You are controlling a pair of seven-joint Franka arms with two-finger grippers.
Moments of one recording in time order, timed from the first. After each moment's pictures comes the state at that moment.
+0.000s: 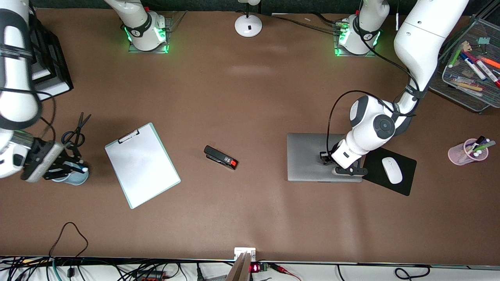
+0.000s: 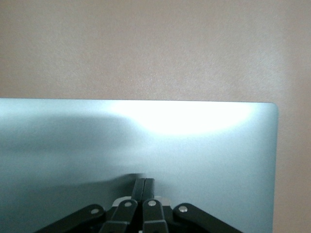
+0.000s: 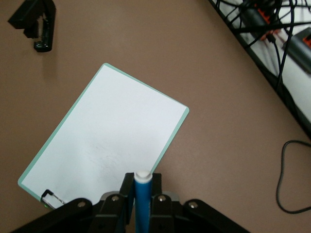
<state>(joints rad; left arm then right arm) 0.07 0.61 -0.36 -1.91 0.00 2.60 -0.24 -0.11 0.46 -0.09 -1.56 0.48 2.05 -1.52</state>
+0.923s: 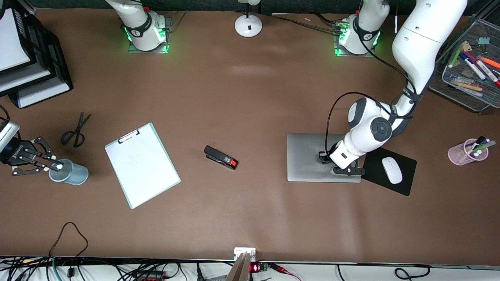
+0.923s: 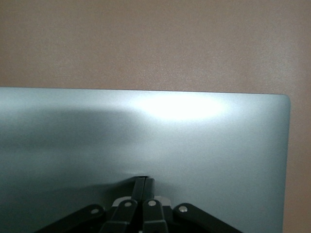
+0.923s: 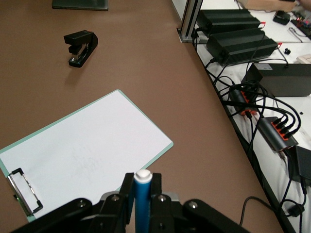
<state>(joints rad) 0.07 0.64 -0.36 -1.90 0.00 2.60 -0.24 -0.31 0.53 -0.09 -1.52 0.87 1.88 -2.18</state>
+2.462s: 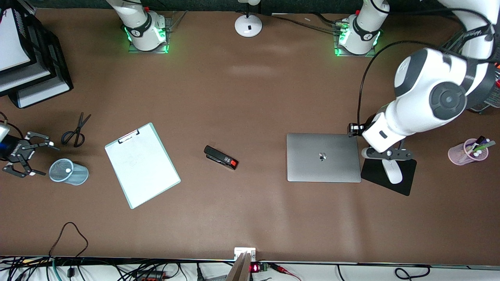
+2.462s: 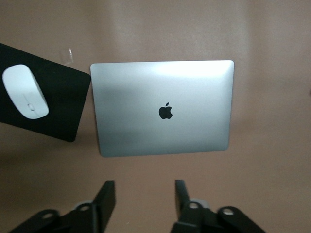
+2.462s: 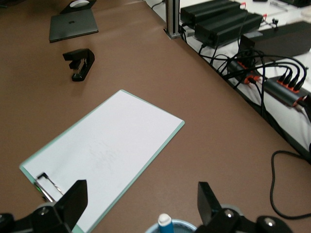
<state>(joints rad) 0.07 0.32 -0.36 -1.57 0.00 1.74 -0.25 -0.42 0.61 -0.08 -1.47 0.87 1.77 -1.96</state>
